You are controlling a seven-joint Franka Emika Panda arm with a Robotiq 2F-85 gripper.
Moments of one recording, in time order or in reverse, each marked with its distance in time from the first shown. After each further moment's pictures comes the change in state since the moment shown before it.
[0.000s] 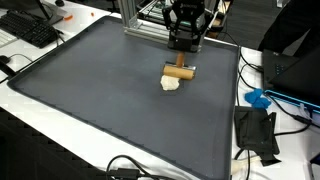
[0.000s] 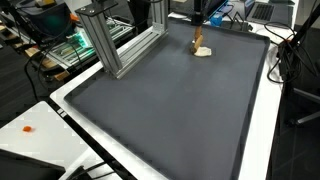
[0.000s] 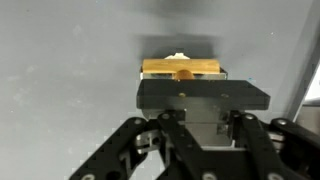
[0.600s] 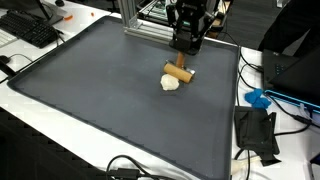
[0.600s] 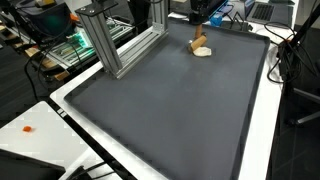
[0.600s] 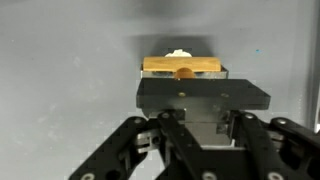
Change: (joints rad) arm 0.021 0.001 -0.005 -0.003 -0.055 0.016 0.393
